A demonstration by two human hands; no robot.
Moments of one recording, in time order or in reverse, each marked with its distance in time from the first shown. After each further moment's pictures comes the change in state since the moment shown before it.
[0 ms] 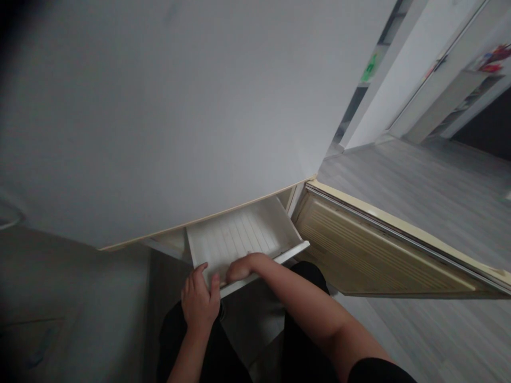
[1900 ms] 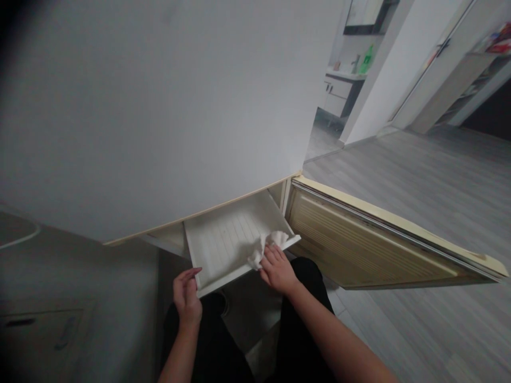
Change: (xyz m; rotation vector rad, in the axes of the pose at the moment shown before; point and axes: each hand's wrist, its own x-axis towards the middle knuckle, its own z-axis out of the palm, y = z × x) left_hand -0.014 -0.017 0.001 -0.750 0.167 -0.320; right_hand -0.090 0.093 0.133 -0.506 1.289 -0.003
